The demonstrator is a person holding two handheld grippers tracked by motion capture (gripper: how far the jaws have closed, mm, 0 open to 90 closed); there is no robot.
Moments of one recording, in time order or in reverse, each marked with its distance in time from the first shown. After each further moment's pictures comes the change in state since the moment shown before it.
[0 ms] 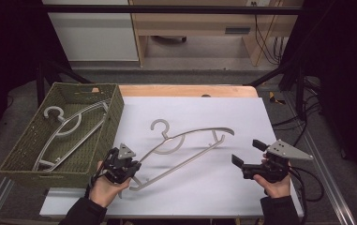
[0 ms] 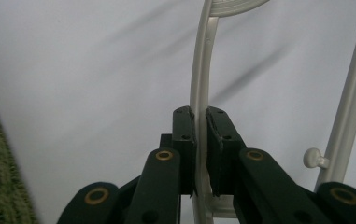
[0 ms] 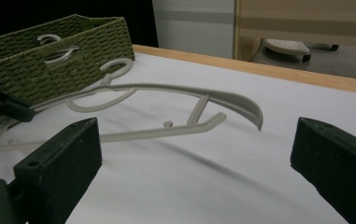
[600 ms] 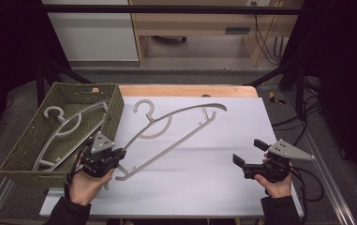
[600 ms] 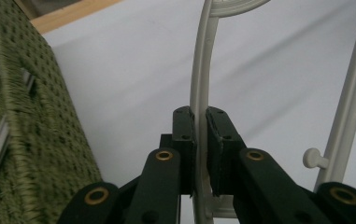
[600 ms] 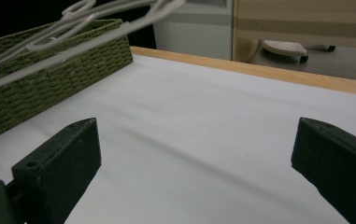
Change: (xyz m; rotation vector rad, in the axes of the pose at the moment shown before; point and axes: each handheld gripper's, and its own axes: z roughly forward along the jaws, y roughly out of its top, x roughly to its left) left arm 0.022 0.012 -0.061 -0.138 0.067 -0.028; right arm -0.002 0.000 -0.002 -0.005 -0.007 0.004
